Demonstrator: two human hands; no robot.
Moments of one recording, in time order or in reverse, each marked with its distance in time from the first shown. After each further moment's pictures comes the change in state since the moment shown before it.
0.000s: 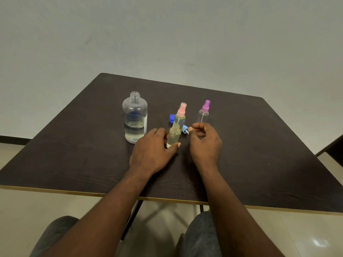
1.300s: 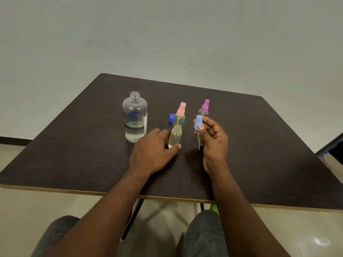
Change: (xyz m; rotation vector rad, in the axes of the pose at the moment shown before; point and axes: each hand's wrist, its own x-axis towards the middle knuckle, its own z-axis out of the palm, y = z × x) left_hand 0.002 -0.002 -0.004 0.062 -0.050 0.071; right_hand 0.001 -0.004 -0.022 0.653 -0.155 0.104
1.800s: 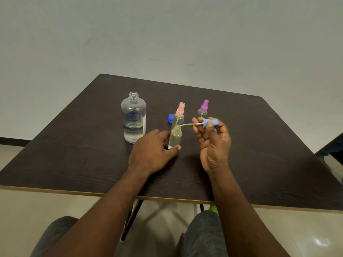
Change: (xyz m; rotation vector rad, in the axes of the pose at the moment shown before) left_hand -0.001 0.000 0.001 0.003 0.019 -0.005; right_hand 0.000 -0.002 -0.001 0.439 -0.032 0.042
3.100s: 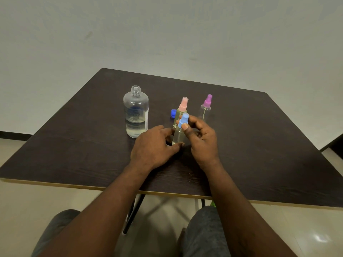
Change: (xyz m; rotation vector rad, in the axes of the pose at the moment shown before) left_hand -0.001 0.000 -0.004 -0.058 -0.004 0.037; right_hand -0.010 0.014 0.012 -0.696 -0.321 -0.180
